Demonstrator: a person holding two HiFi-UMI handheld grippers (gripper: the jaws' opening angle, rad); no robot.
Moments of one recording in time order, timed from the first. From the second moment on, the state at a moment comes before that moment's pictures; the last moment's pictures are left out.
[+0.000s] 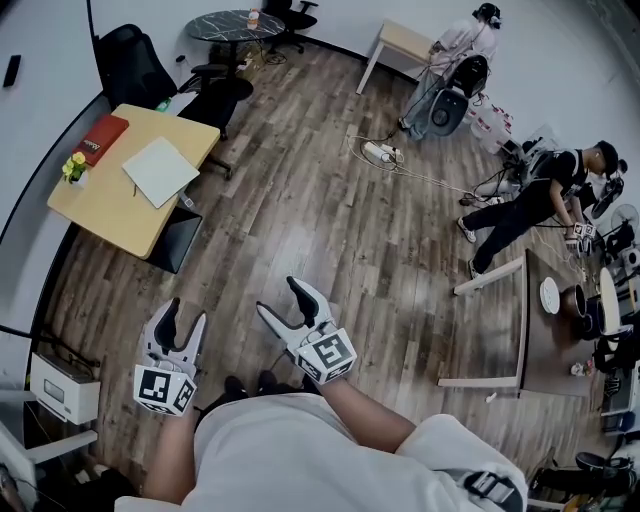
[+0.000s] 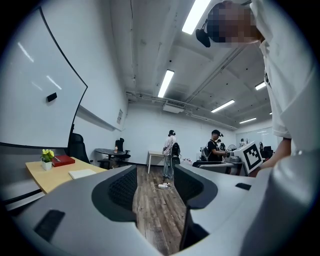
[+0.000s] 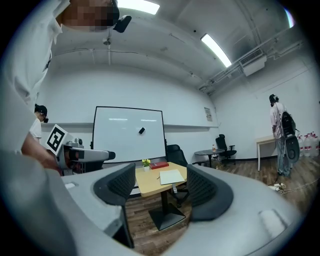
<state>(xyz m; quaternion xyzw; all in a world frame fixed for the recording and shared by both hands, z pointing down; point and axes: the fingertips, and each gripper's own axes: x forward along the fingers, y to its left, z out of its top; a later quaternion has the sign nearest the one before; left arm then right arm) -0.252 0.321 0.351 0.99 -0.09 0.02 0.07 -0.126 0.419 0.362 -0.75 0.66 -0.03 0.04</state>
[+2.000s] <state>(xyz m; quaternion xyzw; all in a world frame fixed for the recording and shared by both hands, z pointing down) -0.125 0.155 0.416 0.99 -0.12 0.04 0.11 0.028 0.309 0.453 -0.73 0.66 -0.17 0.05</state>
